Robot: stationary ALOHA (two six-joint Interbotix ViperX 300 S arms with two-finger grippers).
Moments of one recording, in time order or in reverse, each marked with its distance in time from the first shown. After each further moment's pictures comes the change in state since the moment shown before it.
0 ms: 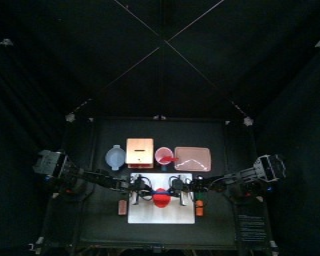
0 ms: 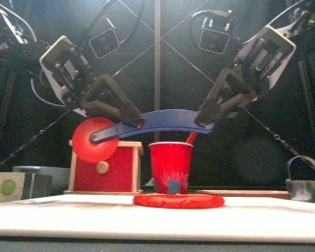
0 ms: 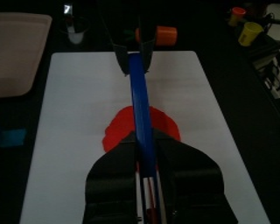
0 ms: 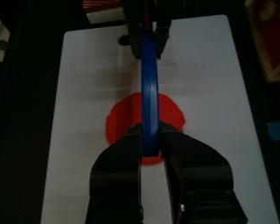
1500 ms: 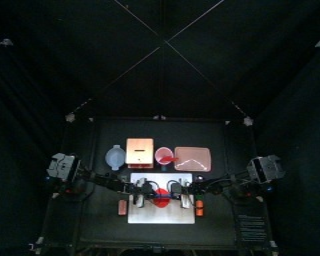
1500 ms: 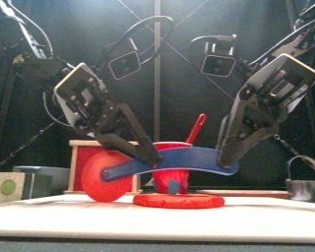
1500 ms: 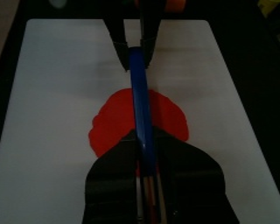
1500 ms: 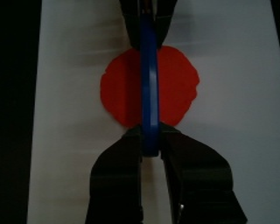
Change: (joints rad) left arm -0.011 0.181 -0.110 -0.021 0.051 0.000; right arm 0.018 0.091 0.031 0.037 0.015 0.003
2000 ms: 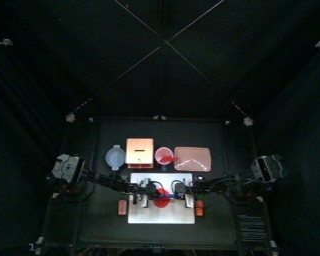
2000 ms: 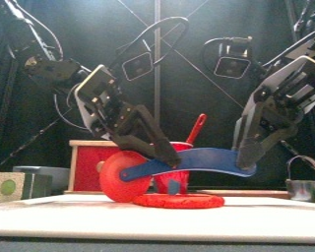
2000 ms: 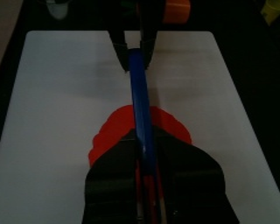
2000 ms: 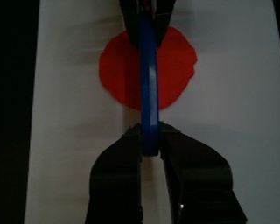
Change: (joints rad) left arm 0.008 0.057 -0.072 -0.002 0.000 0.002; right arm 0.000 -0.060 0.072 0.000 0.000 -0.002
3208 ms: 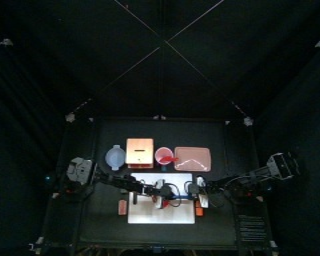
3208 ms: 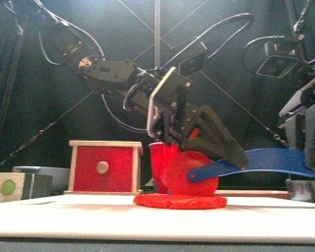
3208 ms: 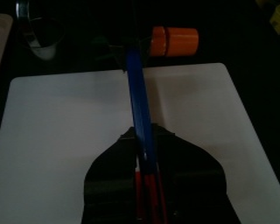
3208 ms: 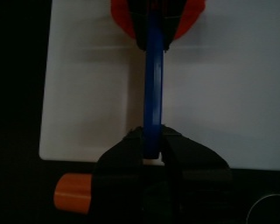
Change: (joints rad) left arm 0.006 0.198 -0.302 0.061 0.149 0.000; right arm 0.028 -0.236 0.193 -0.003 0.098 0.002
